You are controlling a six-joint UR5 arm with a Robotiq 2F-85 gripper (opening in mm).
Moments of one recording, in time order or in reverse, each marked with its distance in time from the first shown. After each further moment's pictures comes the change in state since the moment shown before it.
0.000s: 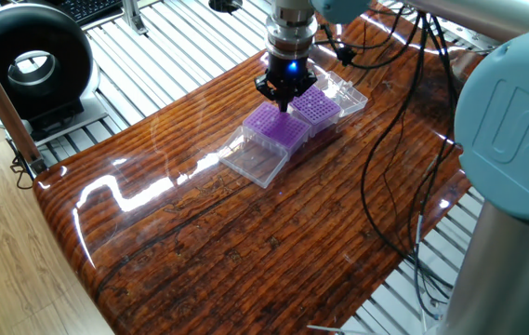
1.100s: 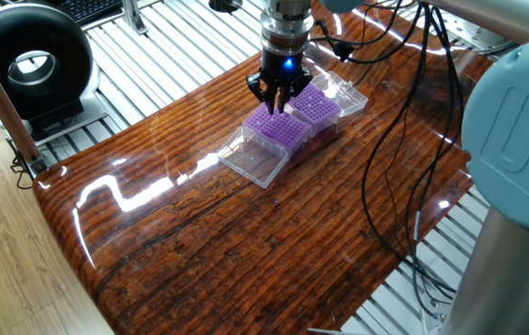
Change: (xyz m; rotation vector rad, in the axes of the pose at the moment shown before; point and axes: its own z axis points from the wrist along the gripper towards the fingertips) arm 0.016 0.027 -0.011 -0.065 0.017 -0.078
